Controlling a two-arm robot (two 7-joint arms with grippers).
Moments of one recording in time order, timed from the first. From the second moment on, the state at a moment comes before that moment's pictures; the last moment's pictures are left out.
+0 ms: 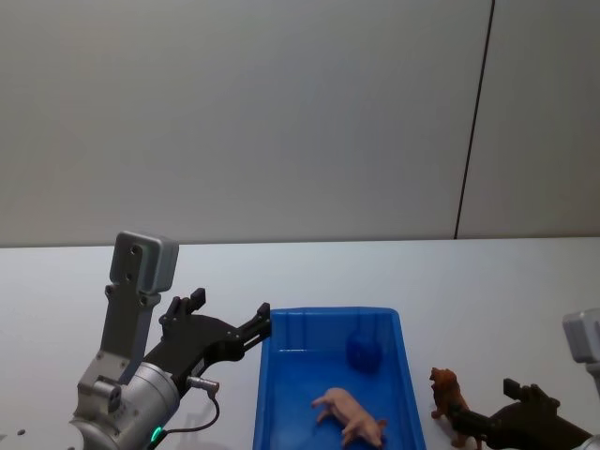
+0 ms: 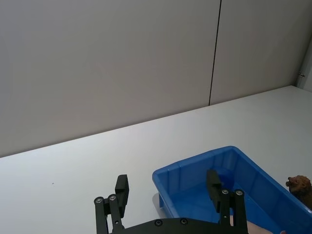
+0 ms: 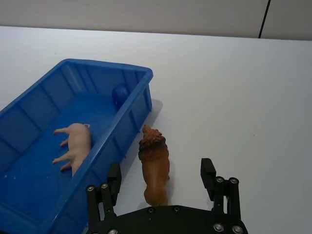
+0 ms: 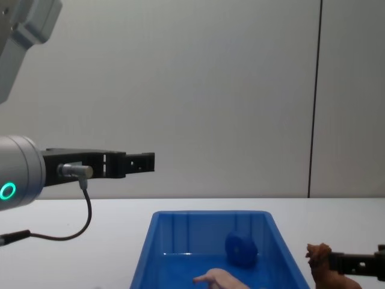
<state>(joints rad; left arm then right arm) -0.14 0.38 0.30 -1.81 -0.43 0.37 0.01 0.00 0.38 -0.21 -1.74 0.42 0.46 0.18</state>
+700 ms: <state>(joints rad) -0.14 0.38 0.30 -1.81 -0.43 0.37 0.01 0.01 0.37 -0.21 -1.71 0.44 0.51 0.18</state>
